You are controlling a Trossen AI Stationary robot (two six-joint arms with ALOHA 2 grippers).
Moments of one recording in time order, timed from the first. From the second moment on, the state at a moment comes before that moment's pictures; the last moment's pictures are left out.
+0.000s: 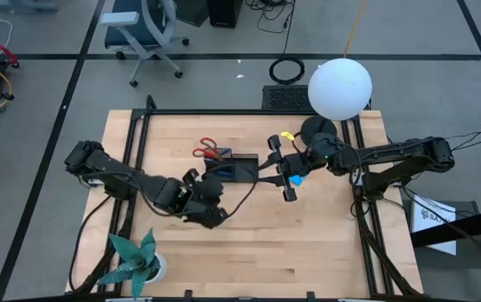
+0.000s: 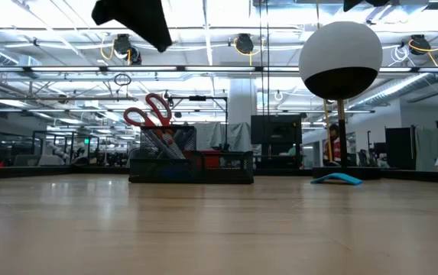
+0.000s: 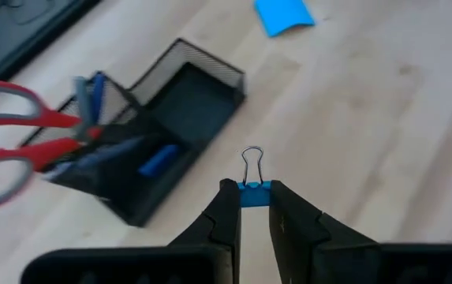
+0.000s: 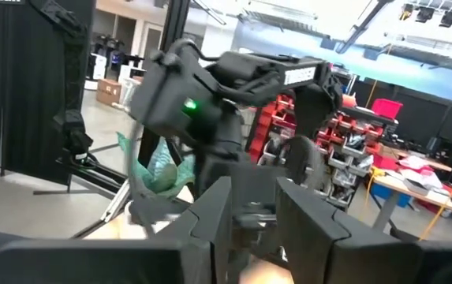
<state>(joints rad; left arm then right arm) -0.39 1.62 1.40 -0.93 -0.60 -0.88 -0.02 1.29 0.87 0.55 -0.34 -0.23</state>
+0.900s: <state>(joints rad) -0.05 1.62 0.98 -0.52 -0.38 -0.62 0.09 1.29 0.87 0.51 -0.33 -0.21</state>
